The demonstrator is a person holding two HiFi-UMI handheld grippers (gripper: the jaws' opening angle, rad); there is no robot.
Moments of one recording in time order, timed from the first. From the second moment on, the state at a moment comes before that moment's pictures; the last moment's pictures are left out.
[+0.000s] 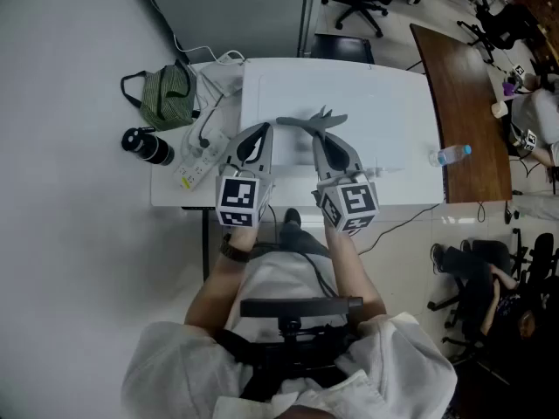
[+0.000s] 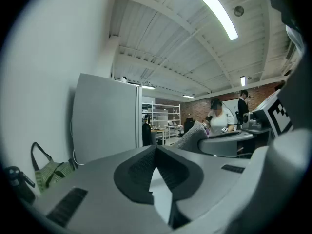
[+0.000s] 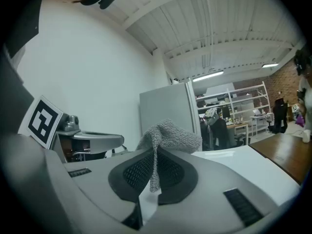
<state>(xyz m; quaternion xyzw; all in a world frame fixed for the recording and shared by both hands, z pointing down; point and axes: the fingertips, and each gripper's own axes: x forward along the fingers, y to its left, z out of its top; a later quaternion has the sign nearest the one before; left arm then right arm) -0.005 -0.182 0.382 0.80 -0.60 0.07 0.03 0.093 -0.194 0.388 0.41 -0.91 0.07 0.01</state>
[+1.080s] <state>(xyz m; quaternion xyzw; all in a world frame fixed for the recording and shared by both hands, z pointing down) -0.105 -0.277 0.373 0.82 -0.57 0.04 0.06 0.308 -0.417 0.433 0.65 -0.71 0.08 0.25</state>
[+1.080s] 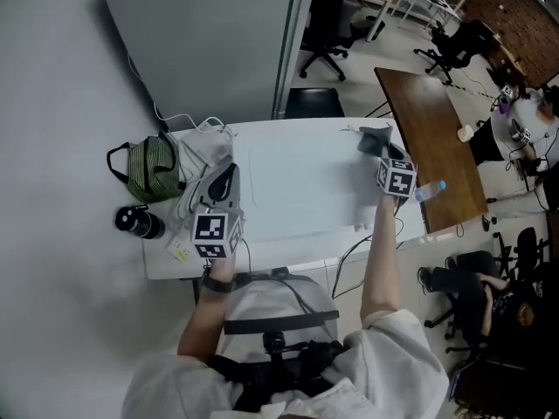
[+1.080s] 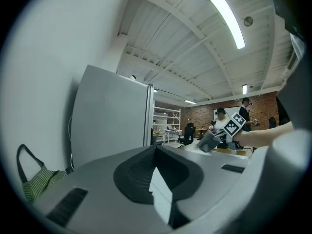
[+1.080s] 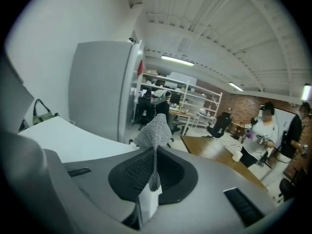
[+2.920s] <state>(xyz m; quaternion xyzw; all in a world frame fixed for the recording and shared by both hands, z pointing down) -0.108 -0.250 0.408 0.82 -0.57 0.05 0.09 0.320 -0.323 0.449 0.65 -0.71 0.11 0.24</state>
